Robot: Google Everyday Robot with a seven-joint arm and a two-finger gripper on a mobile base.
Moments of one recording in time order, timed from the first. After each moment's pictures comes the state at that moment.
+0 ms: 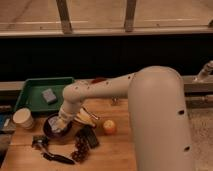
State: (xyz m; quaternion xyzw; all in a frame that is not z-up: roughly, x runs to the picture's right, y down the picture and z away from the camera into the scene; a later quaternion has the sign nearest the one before) arm -0.225 0.199 0.766 -0.46 -0.12 0.26 0.84
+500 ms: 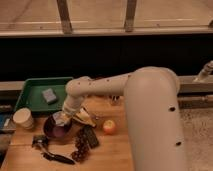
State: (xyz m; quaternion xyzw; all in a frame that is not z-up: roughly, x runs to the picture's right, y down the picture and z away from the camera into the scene) arm -0.234 0.170 0.800 -0.45 -0.11 0.26 0.85
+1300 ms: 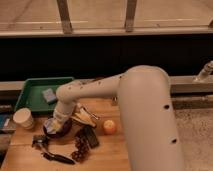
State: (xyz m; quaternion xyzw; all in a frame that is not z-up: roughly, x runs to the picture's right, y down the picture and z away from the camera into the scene) arm -0.251 0.210 0.765 -0.47 -0.12 0.23 0.84
